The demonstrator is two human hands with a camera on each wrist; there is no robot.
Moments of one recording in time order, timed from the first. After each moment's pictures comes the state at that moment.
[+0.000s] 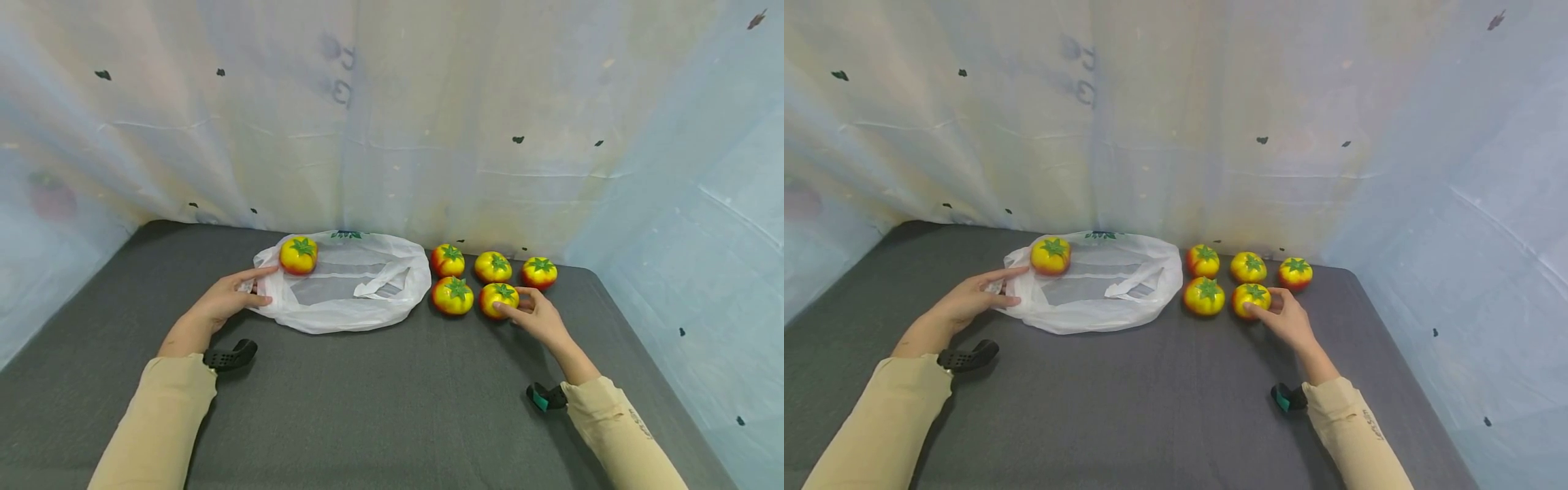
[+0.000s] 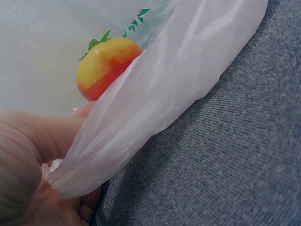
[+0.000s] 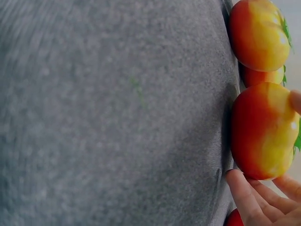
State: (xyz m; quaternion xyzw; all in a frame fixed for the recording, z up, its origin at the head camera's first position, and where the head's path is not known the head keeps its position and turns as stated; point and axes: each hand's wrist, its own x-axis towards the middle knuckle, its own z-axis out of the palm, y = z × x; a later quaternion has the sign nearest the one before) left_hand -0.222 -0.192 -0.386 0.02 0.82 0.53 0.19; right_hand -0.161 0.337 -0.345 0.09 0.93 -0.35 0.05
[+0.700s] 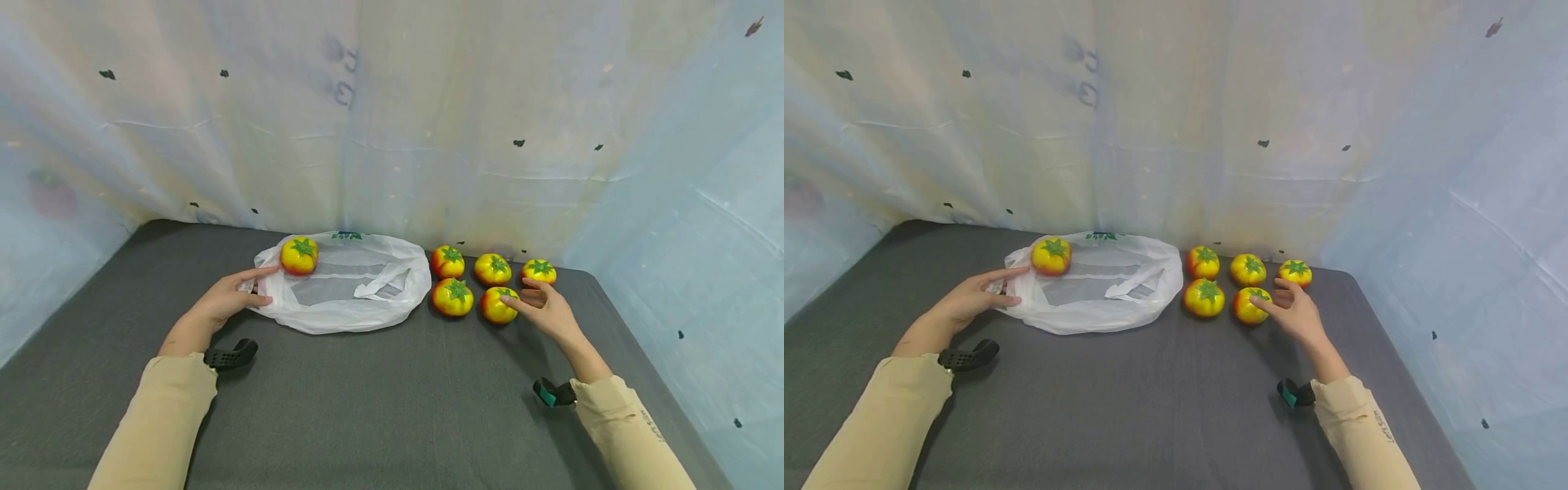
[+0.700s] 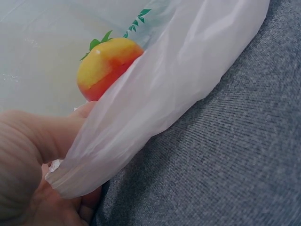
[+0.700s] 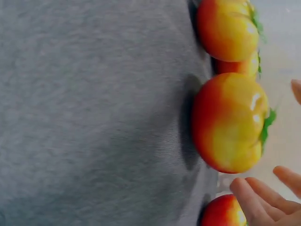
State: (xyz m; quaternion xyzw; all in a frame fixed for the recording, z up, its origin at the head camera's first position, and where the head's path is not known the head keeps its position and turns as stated) left_hand -0.221 -0.193 -0.386 0.02 0.83 0.53 0.18; right_hand -0.158 0.343 -0.322 0.07 0.93 -0.36 0.05
